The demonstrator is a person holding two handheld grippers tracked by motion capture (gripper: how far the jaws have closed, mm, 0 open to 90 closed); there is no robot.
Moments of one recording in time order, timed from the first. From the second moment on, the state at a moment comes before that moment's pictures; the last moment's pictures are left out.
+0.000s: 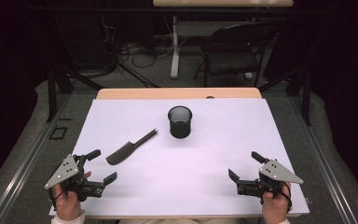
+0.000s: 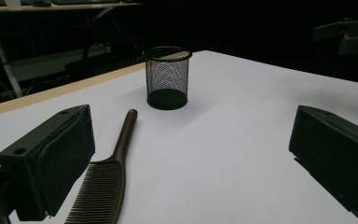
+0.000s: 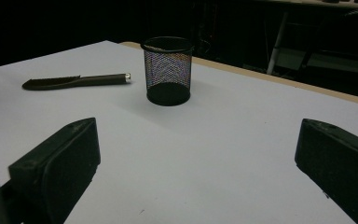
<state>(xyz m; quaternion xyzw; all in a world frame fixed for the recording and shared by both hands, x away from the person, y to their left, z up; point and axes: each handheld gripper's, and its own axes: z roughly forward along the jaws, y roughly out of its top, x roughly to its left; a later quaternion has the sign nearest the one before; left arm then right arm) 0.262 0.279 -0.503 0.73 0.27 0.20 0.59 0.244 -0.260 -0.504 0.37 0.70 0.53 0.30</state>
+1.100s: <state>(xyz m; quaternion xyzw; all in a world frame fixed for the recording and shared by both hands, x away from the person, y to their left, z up) 0.286 0.253 -0.492 0.74 0.34 0.17 0.56 0.249 -0.262 -0.509 0.39 0.70 0.52 0.30</state>
